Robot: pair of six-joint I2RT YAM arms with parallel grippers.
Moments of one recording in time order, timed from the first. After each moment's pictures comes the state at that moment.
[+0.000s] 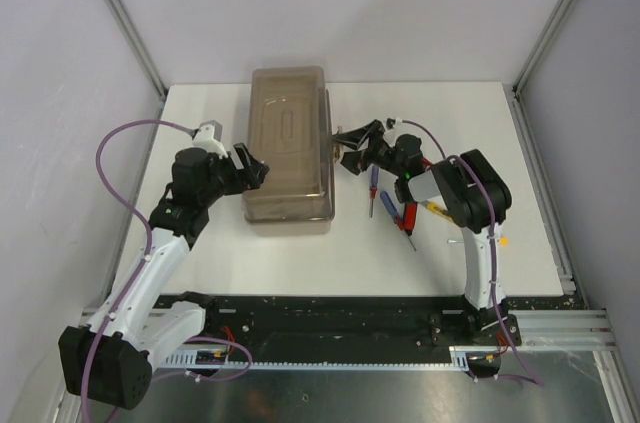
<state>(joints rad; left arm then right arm) -0.21 0.94 0.75 -0.22 0.13 -0.42 0.40 2.15 1.02 1.15 -0.59 1.62</state>
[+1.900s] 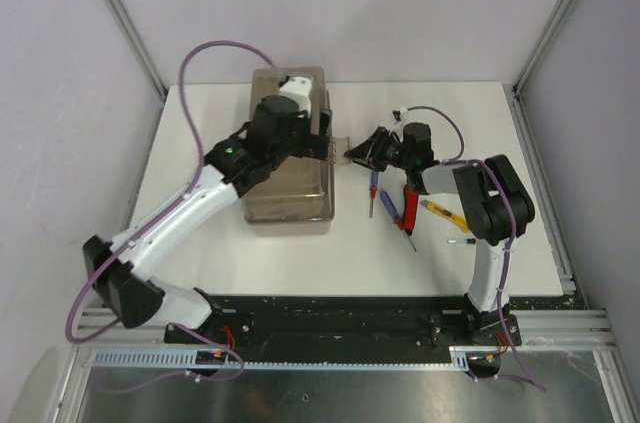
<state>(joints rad) -0.69 1.36 1.39 -0.47 -0.26 -0.23 0.33 1.98 1.03 0.64 -0.60 0.97</state>
